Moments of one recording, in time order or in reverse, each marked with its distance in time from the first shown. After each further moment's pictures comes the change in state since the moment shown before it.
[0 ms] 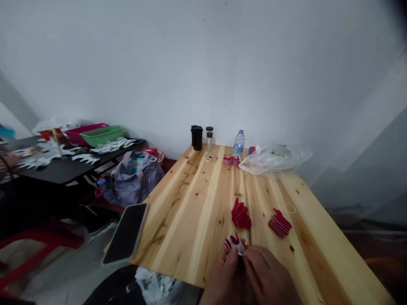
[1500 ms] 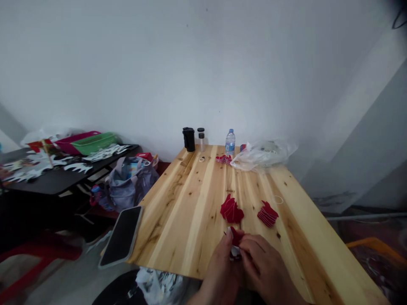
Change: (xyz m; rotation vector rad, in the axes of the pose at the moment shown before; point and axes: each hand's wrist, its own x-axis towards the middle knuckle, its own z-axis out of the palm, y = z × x) left_hand -0.018 0.005 0.051 -0.019 0.031 -0.084; right_hand -0.023 0.009 -0.014 0.249 -0.091 0.286
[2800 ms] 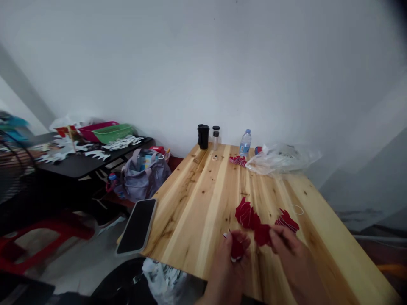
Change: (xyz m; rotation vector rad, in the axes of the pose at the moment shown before) left_hand 0.008 0.015 -0.034 -0.102 0.169 0.156; right_hand 0.030 0.010 0.006 0.353 0.138 0.711
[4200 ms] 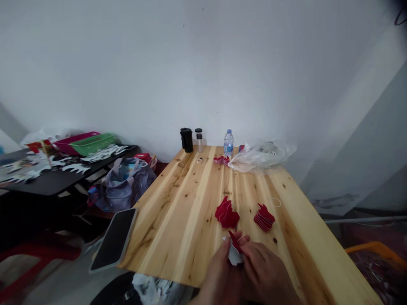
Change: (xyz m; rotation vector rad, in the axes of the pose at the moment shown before) left_hand -0.002 -0.034 0.031 -0.030 -0.054 -0.286; right_hand -0.017 0.033 -0.022 -0.571 0.052 -0.975
